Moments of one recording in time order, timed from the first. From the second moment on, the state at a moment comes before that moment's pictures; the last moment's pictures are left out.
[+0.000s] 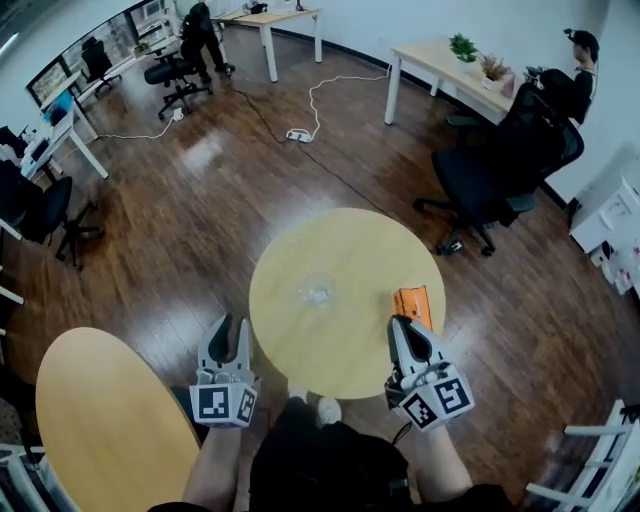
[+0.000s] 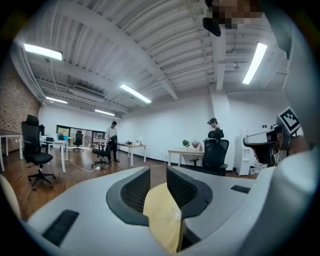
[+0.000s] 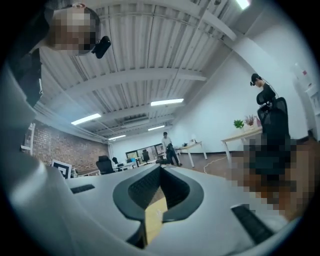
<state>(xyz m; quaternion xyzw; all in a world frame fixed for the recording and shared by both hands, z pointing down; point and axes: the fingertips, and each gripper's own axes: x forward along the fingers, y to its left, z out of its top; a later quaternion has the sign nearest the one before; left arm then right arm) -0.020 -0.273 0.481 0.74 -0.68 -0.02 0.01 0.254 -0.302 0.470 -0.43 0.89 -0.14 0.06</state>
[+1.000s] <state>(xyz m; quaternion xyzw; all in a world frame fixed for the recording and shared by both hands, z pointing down) -0.204 -0.070 0.436 0.63 -0.78 -0.08 -0.03 0.140 -0.257 0.437 -0.35 0.92 -0.12 0.12</state>
